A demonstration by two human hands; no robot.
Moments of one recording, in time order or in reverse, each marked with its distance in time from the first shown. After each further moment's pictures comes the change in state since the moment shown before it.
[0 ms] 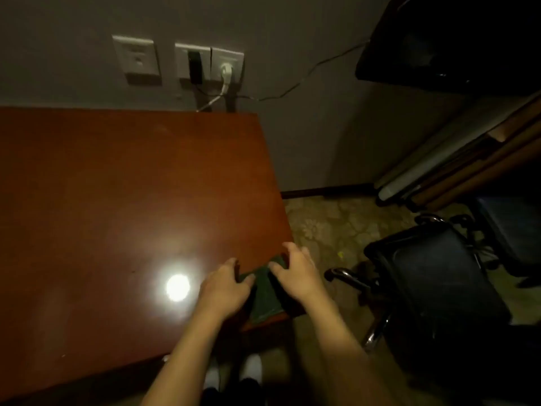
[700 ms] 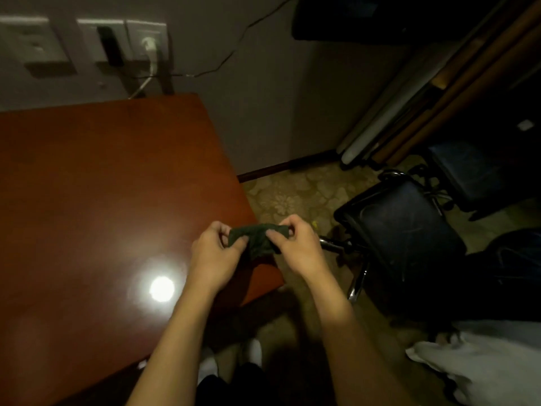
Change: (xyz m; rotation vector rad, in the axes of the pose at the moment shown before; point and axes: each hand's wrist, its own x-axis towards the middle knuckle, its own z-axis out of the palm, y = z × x) left_hand -0.009 0.063 0.004 -0.307 0.098 0.161; right_hand -0.029 0.029 -0.043 0.366 0.294 0.052
